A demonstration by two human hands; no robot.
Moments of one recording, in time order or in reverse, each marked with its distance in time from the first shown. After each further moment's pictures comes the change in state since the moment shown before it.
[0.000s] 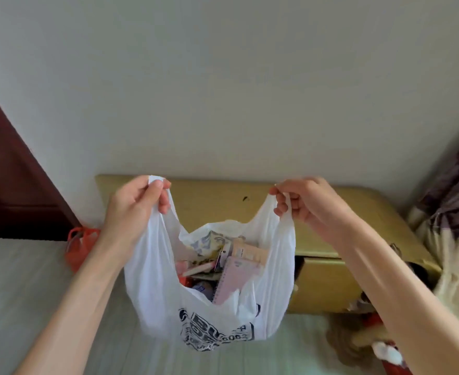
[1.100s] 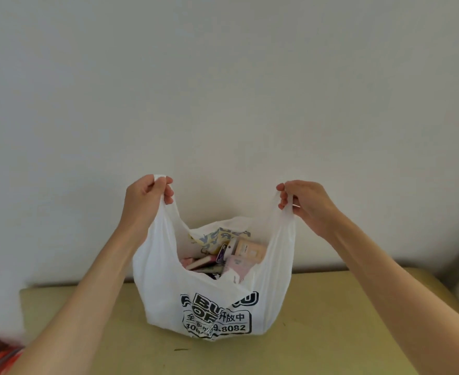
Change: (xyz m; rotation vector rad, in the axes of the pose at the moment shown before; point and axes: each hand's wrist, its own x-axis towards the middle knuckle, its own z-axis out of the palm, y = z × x) left_hand 0.497 -0.137 0.050 0.025 -0.031 -0.097; right_hand 0.468 -0.079 0.029 -0.016 0.288 -0.041
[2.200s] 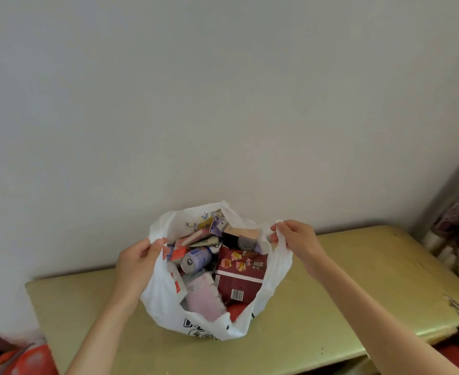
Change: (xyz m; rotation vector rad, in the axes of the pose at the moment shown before) left_hand -0.135 -0.078 -0.047 0.138 -0.123 -0.195; right_hand -0.112 0.115 -0.005 -0.220 0.145 0.052
